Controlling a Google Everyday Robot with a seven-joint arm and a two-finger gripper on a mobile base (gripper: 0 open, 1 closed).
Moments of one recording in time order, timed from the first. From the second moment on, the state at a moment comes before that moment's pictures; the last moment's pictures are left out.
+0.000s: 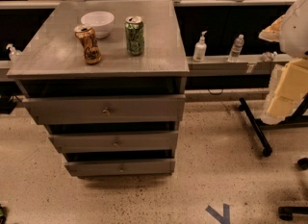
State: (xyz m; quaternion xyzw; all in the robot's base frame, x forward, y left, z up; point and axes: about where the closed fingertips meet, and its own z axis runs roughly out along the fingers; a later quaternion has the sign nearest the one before) arm 0.438 -0.214 0.984 -0.60 0.78 -0.04 0.17
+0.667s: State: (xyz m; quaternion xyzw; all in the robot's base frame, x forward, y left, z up) arm 0.456 -0.195 0.963 -0.61 0.76 -0.04 0.19
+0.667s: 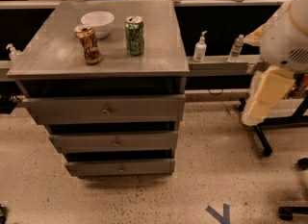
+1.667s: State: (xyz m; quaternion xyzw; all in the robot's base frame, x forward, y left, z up) arm 0.480 -0.113 0.847 -0.67 0.71 0.03 0.20
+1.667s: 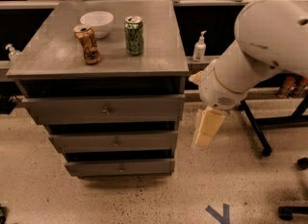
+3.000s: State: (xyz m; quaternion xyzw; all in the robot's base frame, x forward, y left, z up) arm 0.437 0.025 0.680 -0.75 0.60 0.13 0.25
